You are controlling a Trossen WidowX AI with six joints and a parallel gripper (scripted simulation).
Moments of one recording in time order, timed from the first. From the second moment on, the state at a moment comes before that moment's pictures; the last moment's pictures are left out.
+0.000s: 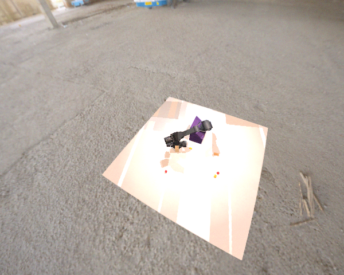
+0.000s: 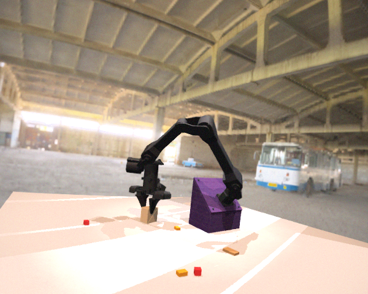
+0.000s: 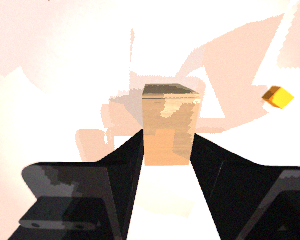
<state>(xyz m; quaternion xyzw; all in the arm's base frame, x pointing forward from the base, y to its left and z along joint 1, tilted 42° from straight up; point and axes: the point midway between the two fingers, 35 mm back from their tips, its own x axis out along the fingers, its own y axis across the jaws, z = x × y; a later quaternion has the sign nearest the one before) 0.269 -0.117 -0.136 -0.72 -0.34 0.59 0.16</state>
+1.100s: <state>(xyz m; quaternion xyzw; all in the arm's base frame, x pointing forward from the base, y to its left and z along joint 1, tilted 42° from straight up) 0.269 -0.117 -0.137 -0.72 -0.34 0.59 0.16</state>
